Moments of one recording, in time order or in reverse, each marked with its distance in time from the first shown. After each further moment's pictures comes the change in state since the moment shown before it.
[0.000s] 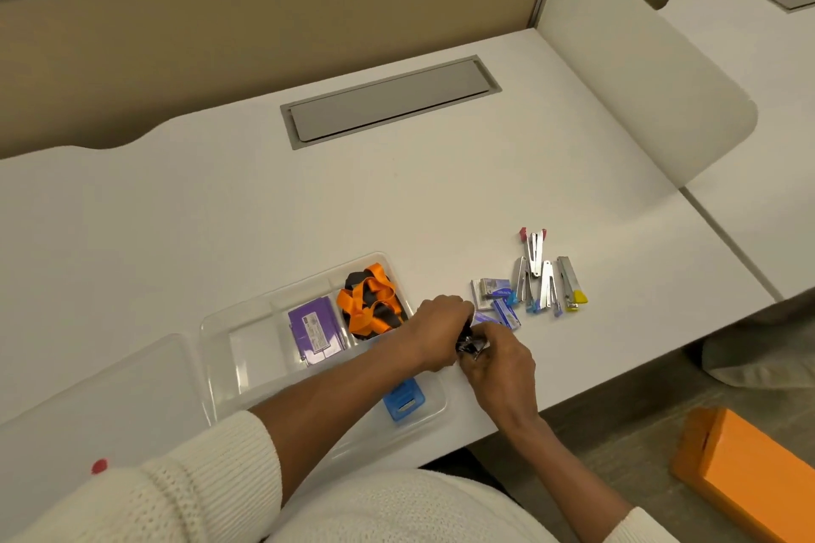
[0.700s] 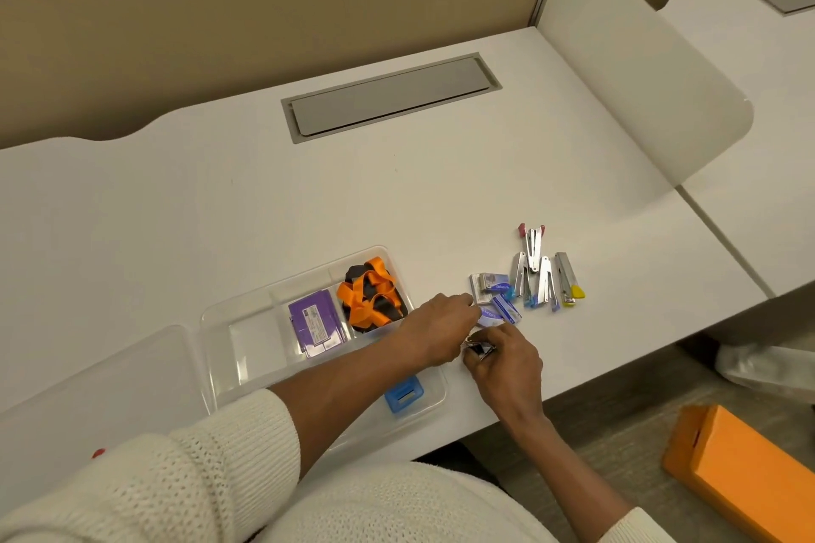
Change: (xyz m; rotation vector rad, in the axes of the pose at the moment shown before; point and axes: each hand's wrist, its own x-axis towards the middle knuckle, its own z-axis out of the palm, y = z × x) left_hand 0.000 0.005 0.008 0.141 0.020 0.077; right_hand -0.005 0.004 -0.007 -0.074 0.030 0.056
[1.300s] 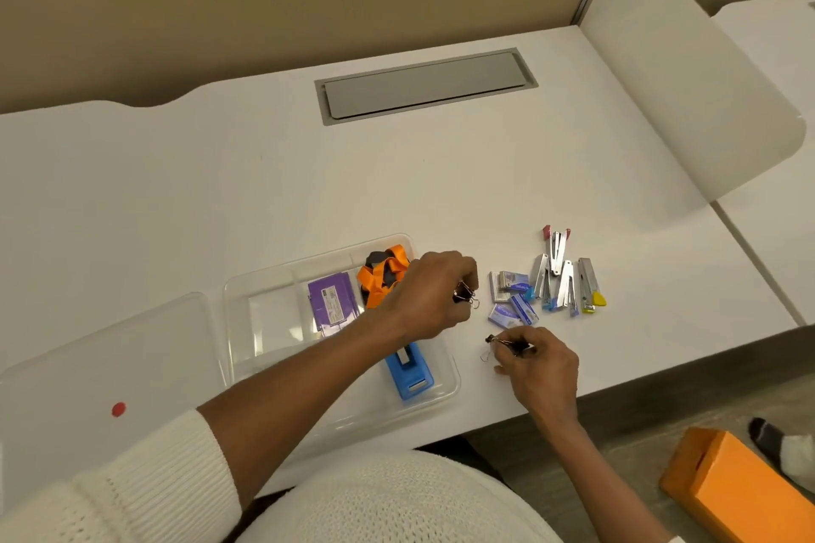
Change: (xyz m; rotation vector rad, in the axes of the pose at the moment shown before) left_hand -0.043 -0.023 -0.051 -0.371 0.319 -0.113; right_hand 0.001 0.002 -0.025 0.147 -0.011 0.142
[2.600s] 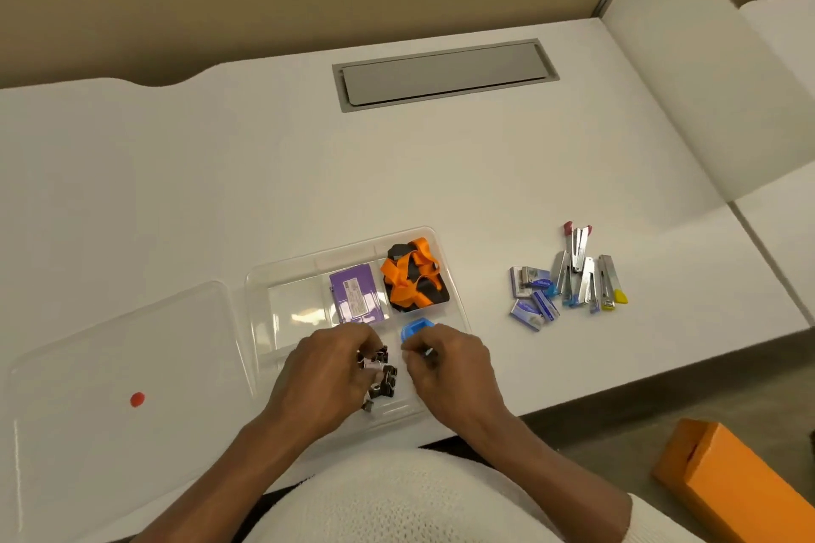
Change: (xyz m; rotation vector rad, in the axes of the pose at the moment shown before) left_hand -0.153 -0.071 -0.024 0.030 0.045 -0.409; right_hand -0.062 -0.120 0.058 -0.188 -0.416 -0.315
